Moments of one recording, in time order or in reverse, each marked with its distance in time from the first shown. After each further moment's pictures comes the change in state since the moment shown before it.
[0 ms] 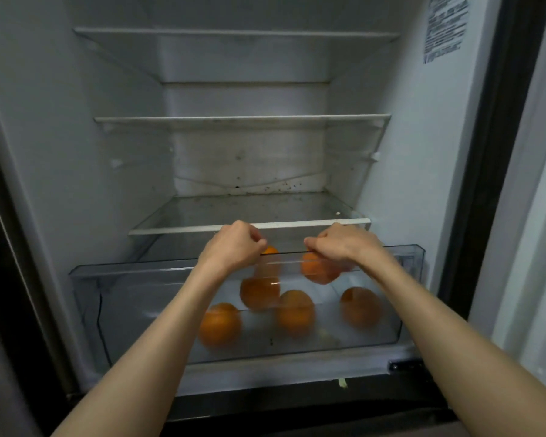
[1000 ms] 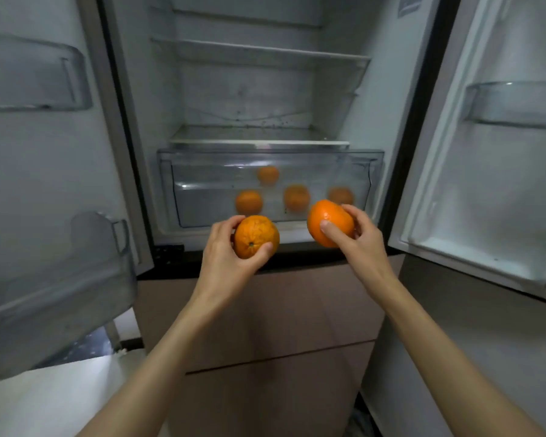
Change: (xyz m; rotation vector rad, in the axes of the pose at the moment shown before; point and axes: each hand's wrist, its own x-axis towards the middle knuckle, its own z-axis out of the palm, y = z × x) left_hand -0.287 -0.065 -0.004 -0.559 0.195 0.063; right_hand -0.299 -0.058 0.076 1.062 0.374 0.038
